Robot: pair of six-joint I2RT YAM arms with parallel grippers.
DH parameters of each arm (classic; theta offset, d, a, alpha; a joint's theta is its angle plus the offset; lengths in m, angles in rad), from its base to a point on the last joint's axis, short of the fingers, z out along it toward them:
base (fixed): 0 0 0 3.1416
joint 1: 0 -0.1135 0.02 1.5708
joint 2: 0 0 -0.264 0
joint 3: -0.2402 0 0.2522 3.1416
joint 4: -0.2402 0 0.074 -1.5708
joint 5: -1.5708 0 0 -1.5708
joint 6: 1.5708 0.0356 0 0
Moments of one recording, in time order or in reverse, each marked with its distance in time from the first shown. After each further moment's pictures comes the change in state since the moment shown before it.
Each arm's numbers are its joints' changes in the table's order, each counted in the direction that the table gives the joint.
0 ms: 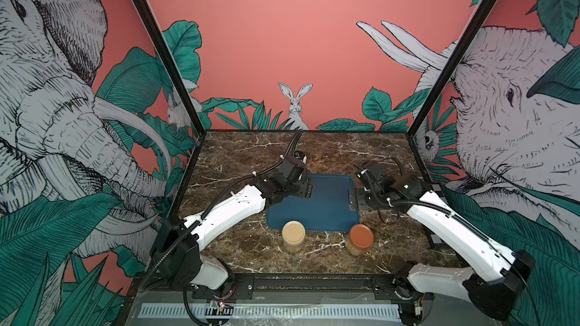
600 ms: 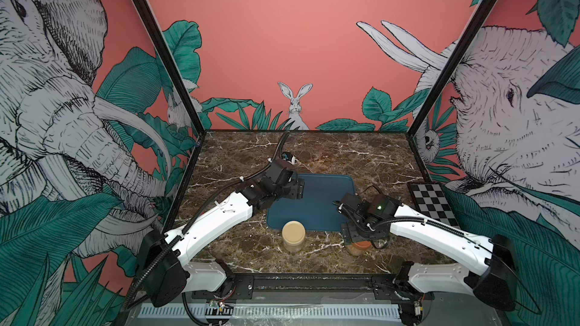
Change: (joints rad) left arm -0.013 -0.124 0.087 -0.026 0.026 -0.069; right arm -0.217 0.058 0.221 -0.036 0.050 0.181
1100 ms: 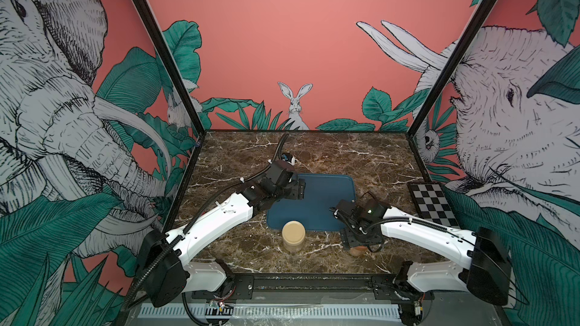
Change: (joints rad) left arm 0.000 0.001 0.013 0.038 -0.026 -0.036; right arm -0.002 0.051 0.100 0.100 0.027 0.004
